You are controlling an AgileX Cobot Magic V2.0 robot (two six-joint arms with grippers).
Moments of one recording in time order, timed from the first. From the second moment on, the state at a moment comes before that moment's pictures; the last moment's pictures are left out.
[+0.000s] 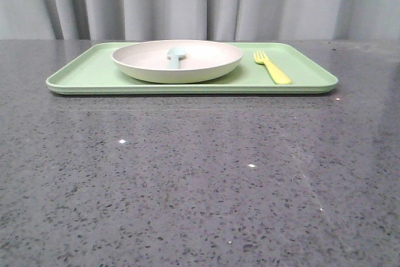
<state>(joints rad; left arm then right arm) -0.01 0.00 0.00 0.07 0.04 -0.12 0.08 0.04 0.03 -0.04 0.01 -0.03</state>
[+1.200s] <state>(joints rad) -0.01 0.00 0.00 0.07 0.04 -0.12 0.08 -0.01 0.03 -0.04 0.03 -0.03</state>
